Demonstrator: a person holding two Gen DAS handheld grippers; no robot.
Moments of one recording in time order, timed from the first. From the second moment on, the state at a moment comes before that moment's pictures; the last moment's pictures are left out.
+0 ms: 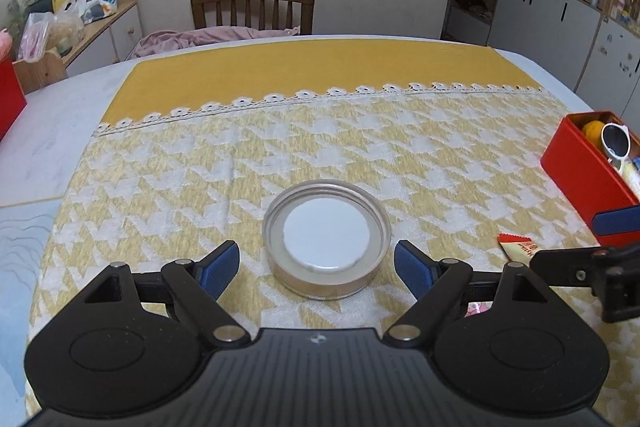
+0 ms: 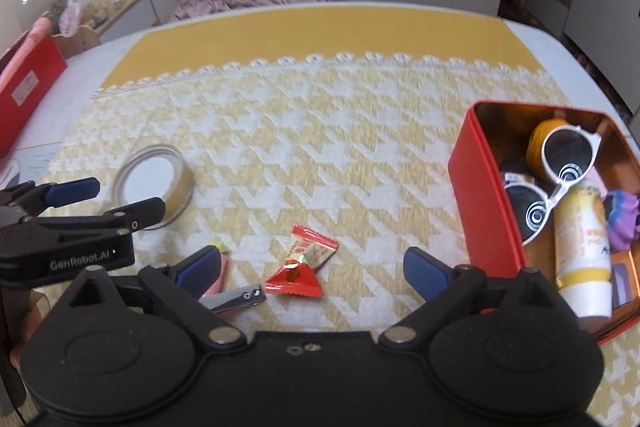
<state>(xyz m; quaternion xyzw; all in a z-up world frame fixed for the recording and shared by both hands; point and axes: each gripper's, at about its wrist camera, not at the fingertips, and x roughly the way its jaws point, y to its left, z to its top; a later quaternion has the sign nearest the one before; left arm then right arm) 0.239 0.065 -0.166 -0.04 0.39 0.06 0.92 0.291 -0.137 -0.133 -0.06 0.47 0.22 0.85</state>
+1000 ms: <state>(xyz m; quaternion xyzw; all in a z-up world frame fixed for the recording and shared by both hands) 0.272 0.070 -0.185 -0.04 0.39 0.07 0.92 0.301 -0.117 -0.154 -0.08 0.50 0.20 0.84</state>
